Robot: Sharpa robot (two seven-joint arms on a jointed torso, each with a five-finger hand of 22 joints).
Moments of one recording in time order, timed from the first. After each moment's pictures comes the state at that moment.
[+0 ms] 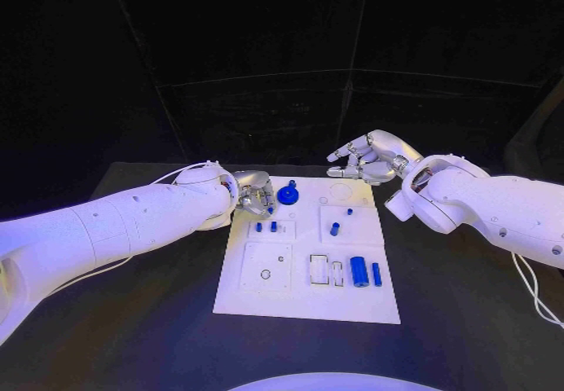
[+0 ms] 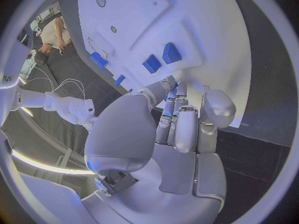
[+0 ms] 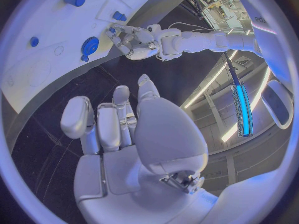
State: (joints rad) left arm 1.28 -0.49 -0.15 1.09 -1.26 -0.03 -0.07; left_hand 1.30 -0.10 0.52 -0.13 0.05 1.07 0.14 0.12 0.07 1.15 0.08 0.19 0.07 1.47 -0.01 1.37 1.12 0.12 1.40 0.09 1.12 1.08; right arm 1.24 -0.85 0.00 1.47 -0.88 -0.33 0.15; right_hand 1.40 0.00 -0.18 0.19 0.27 0.92 0.16 0.09 0.07 1.17 0.06 0.86 0.87 1.47 -0.01 1.29 1.17 0.09 1.29 0.10 1.33 1.15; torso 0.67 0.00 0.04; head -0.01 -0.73
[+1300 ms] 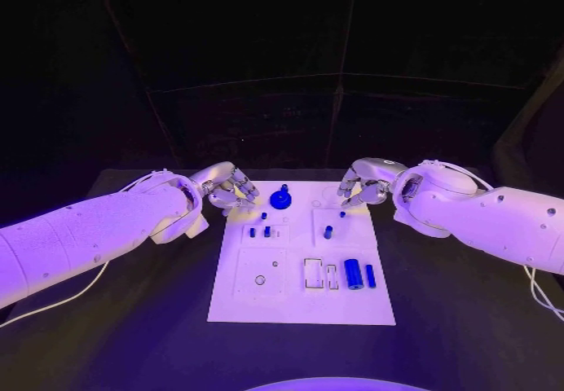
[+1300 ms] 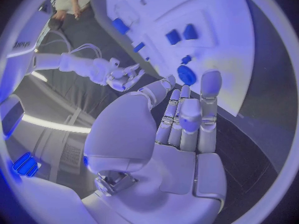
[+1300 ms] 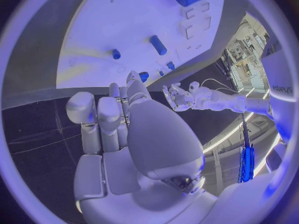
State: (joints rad) left arm 1.28 -0.68 -0.14 1.23 -0.82 -0.18 0.19; left_hand 1.30 -0.10 0.51 -0.12 0.05 0.97 0.19 0.11 0.08 1.07 0.12 0.15 0.07 1.36 0.03 1.22 0.83 0.16 1.24 0.12 0.81 0.79; right arm 1.21 -0.83 0.00 1.41 -1.52 -0.18 -0.11; right_hand 1.58 0.04 -0.16 0.11 0.15 1.03 0.15 0.10 0.07 1.07 0.08 0.23 0.23 1.46 -0.01 1.11 0.98 0.12 1.25 0.11 1.23 1.04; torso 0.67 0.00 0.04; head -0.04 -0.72
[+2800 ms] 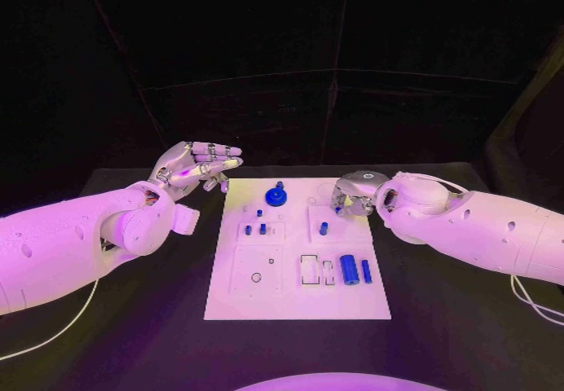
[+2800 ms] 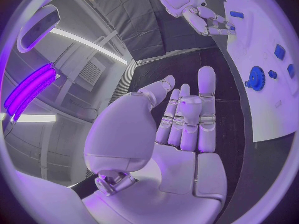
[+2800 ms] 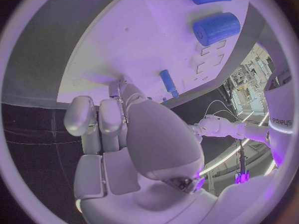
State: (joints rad) left arm 1.28 -0.83 -0.15 1.41 -0.09 -0.15 0.50; left_hand 1.29 -0.10 0.49 -0.11 0.05 0.98 0.19 0.11 0.07 1.08 0.12 0.18 0.07 1.31 0.03 1.17 0.73 0.18 1.19 0.13 0.72 0.72; right arm 1.15 -0.77 0.00 1.36 -1.73 -0.12 -0.13; right_hand 1.62 0.05 0.08 0.06 0.08 1.07 0.15 0.07 0.07 1.13 0.09 0.12 0.06 1.47 0.00 1.18 1.05 0.11 1.30 0.11 1.31 1.15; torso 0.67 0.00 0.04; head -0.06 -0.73
